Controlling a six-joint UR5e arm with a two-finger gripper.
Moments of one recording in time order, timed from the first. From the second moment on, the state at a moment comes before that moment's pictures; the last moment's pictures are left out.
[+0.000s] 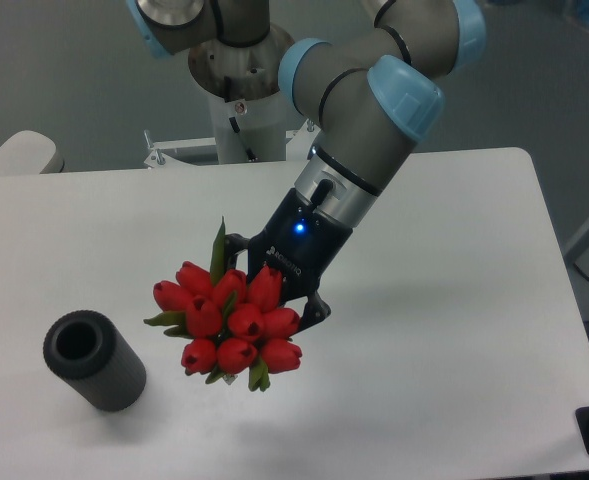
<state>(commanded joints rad) 2.50 -1.89 -1.45 -0.97 0.70 0.96</state>
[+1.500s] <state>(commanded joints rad) 2.36 -1.73 -1.55 -0.94 0.70 0.70</state>
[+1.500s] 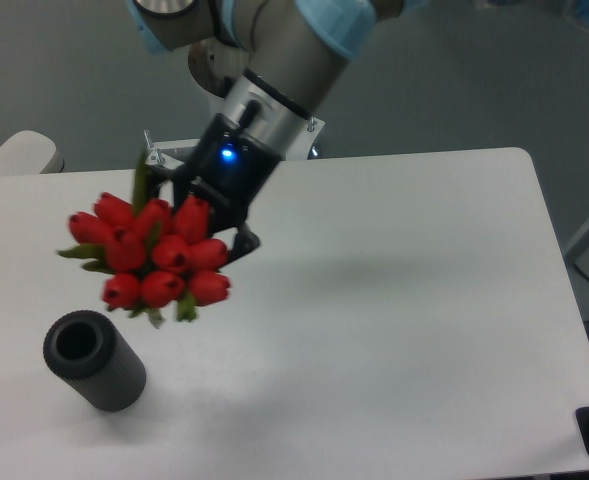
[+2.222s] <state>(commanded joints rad) 2.33 -1.74 -1.53 -0.87 0.69 0.71</state>
